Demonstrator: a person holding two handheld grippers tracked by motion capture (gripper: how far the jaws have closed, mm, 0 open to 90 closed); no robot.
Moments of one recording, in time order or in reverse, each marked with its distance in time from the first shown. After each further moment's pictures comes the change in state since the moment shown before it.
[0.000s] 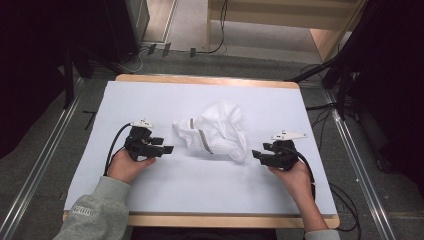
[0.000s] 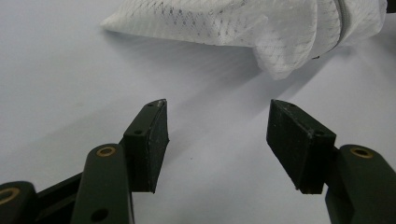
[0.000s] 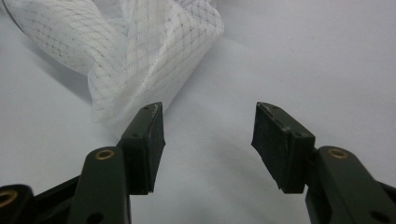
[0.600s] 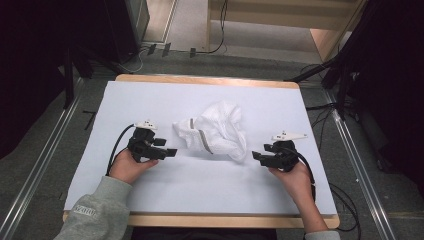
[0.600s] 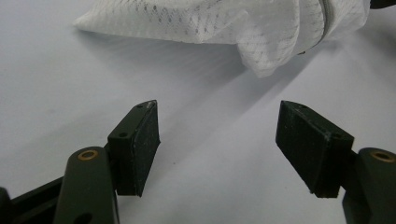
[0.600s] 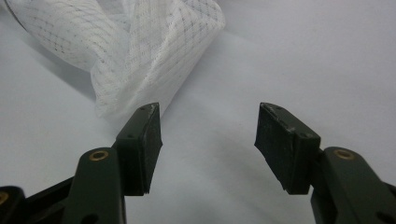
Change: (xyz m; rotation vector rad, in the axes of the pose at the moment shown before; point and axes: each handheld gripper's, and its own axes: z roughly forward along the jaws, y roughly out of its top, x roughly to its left) left arm -0.007 0.000 0.006 0.015 -0.040 0.043; right arm 0.002 -0.001 -0.002 0.019 -0.002 0.017
